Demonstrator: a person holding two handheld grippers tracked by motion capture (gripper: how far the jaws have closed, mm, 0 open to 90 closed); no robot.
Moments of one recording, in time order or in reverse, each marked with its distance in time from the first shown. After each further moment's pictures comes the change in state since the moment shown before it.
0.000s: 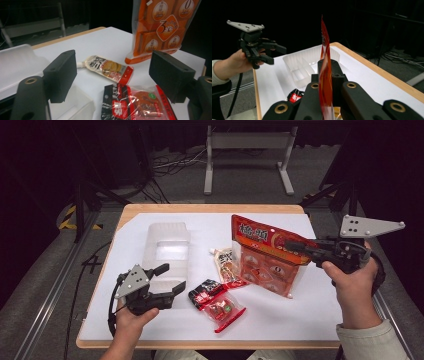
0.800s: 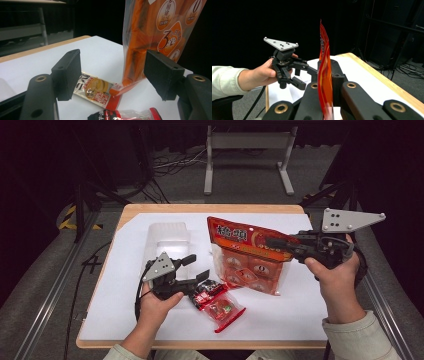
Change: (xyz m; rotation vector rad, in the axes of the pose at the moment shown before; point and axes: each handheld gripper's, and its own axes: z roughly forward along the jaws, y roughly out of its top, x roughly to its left) left arm 0.000 0.006 0.068 -0.060 -0.136 -0.032; right arm 0.017 0.025 0.030 -0.033 0.096 -0.050
